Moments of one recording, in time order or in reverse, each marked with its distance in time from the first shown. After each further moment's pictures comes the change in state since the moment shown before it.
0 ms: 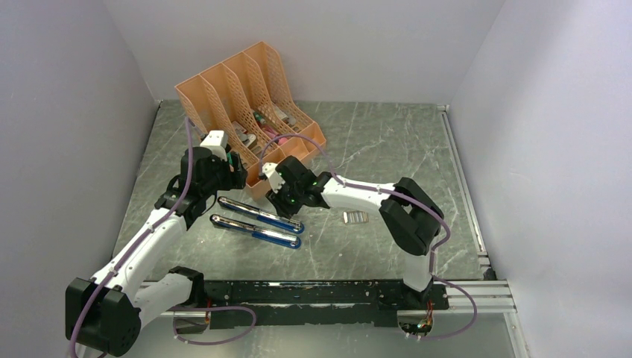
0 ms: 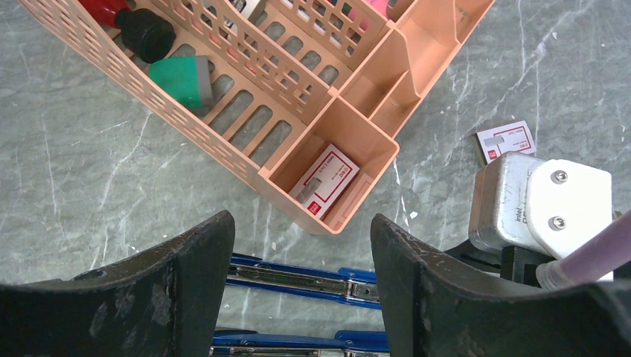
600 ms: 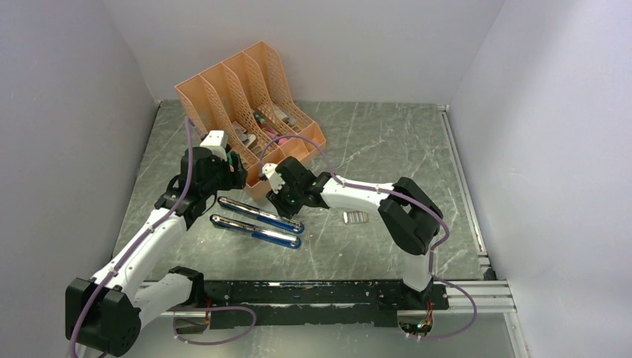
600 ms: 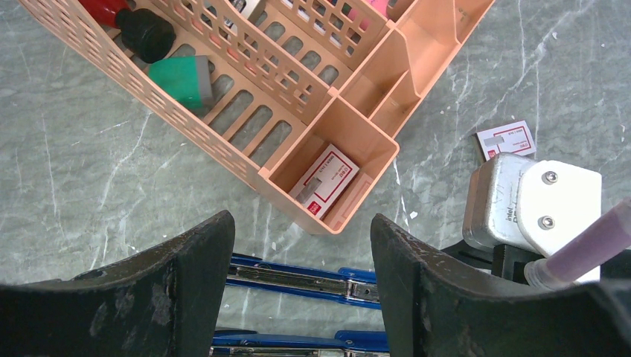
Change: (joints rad) left arm 0.000 0.000 0.000 0.000 0.000 0.000; right arm 0.000 0.010 0.000 -0.006 0.025 -0.011
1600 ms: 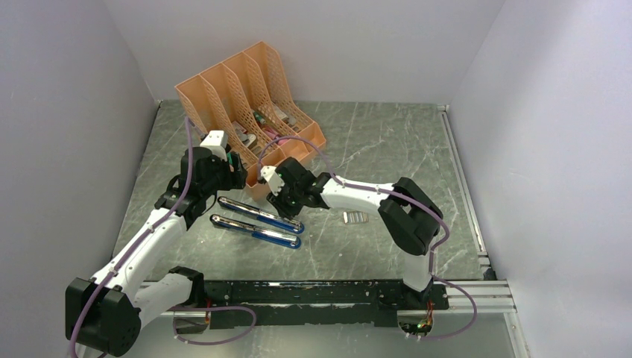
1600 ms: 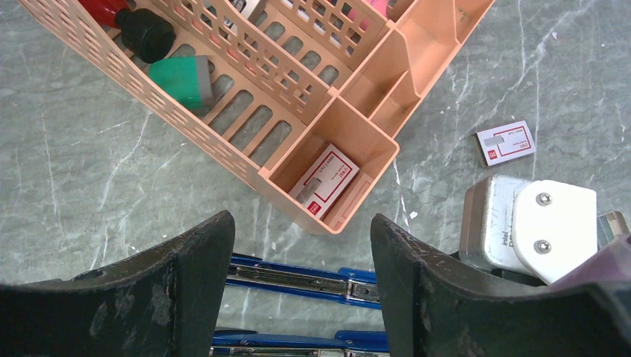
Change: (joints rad) left arm 0.000 0.000 0.000 0.000 0.000 0.000; right arm 0.006 0.000 -0.001 -0.016 -0.032 -0.053
